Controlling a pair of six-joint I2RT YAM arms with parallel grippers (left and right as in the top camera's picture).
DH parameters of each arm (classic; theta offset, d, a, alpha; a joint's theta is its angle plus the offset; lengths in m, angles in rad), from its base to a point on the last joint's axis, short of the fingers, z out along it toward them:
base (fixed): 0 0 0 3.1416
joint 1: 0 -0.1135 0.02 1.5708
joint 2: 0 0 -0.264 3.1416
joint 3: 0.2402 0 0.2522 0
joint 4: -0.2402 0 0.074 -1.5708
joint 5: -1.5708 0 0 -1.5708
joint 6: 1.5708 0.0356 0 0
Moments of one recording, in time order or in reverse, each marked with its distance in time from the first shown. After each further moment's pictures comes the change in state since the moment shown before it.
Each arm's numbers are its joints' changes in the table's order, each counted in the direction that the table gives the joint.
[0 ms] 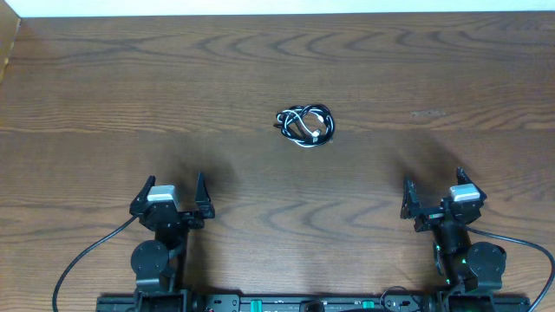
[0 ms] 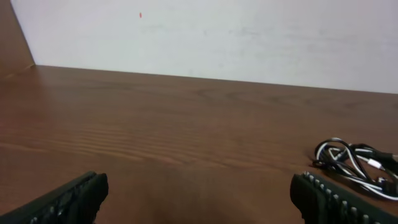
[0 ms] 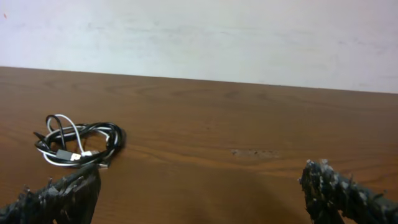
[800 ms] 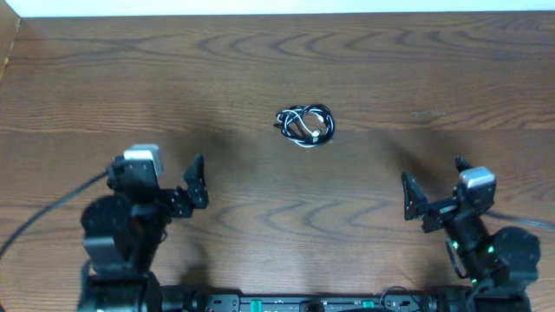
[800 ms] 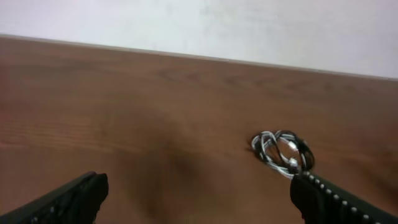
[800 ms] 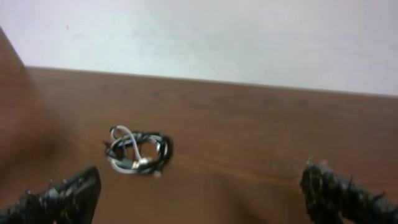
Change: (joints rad) left arm 0.000 0.552 0.774 -0.520 -0.151 -0.045; right arm 0.000 0.290 0.430 -0.266 0.154 0.037
